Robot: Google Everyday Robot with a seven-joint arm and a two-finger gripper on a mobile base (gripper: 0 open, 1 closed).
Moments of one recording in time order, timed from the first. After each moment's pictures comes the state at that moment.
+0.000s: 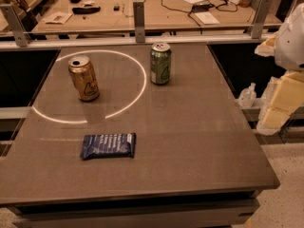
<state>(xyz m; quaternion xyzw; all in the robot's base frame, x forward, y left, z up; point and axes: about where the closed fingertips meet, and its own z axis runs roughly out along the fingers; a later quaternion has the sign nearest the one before) 0.438 -0.217 0.977 -0.60 0.78 -0.03 0.16</state>
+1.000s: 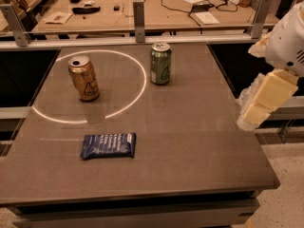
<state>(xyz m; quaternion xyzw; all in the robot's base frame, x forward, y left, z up) 0.442 -0.194 0.977 -0.56 0.80 0.01 0.21</state>
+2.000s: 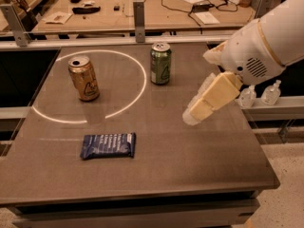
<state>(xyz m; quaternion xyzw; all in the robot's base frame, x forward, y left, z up) 0.463 -0.104 0.966 -0.54 0.77 0.15 0.31</state>
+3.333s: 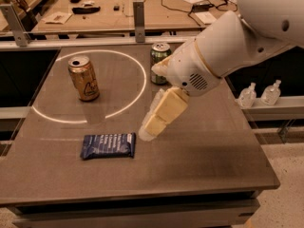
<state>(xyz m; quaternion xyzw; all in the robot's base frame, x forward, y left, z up) 0.455 -0.006 0.938 -0.61 0.70 0.22 0.30</state>
